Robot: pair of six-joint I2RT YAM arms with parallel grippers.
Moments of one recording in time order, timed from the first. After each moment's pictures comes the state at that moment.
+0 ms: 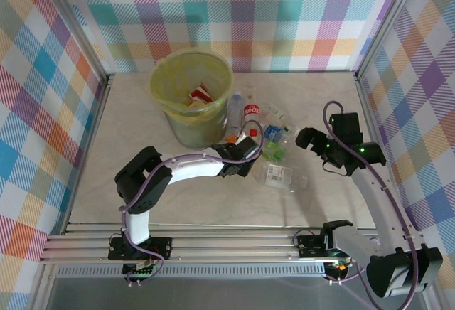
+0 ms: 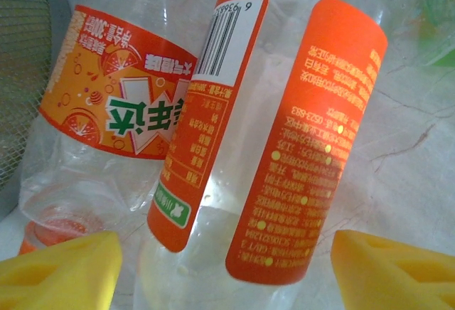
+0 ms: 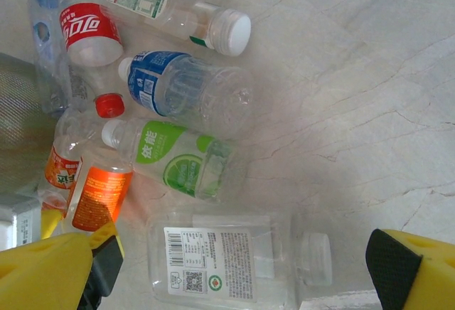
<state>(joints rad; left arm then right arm) -0.95 1.89 1.23 -0.44 -0.43 -0.34 0.14 1.00 0.98 -0.90 -0.09 0.57</state>
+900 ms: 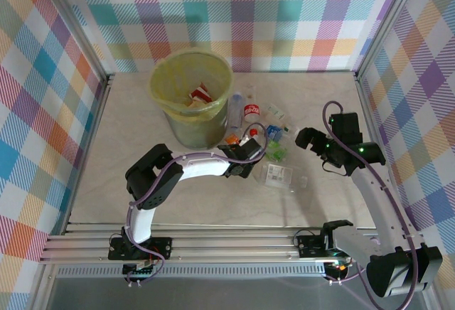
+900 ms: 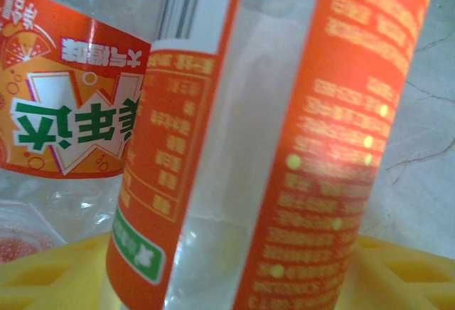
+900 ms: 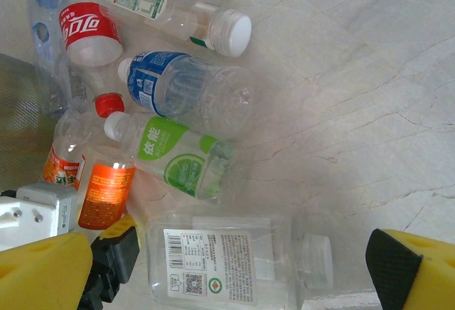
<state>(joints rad) -0.95 1.97 1.27 -0.45 -0.43 -0.34 0.14 1.00 0.97 -0.89 -0.09 0.58</state>
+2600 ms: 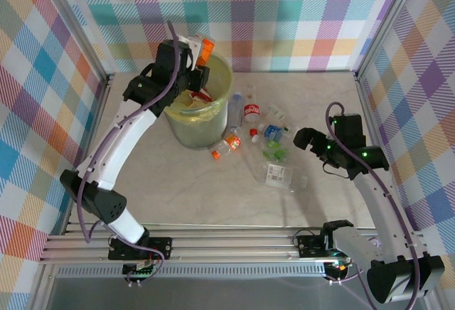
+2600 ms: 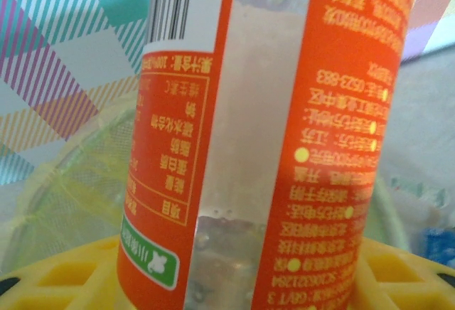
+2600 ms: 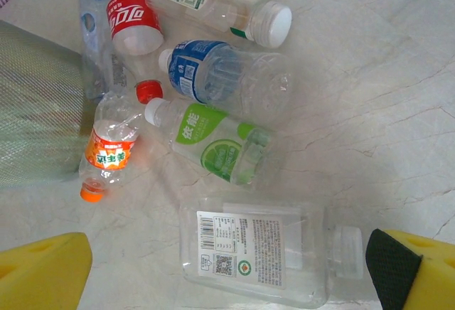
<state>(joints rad) -0.49 1.63 1.90 -0.79 -0.24 0.04 0.14 0.95 0.98 -0.89 -0.18 0.57</state>
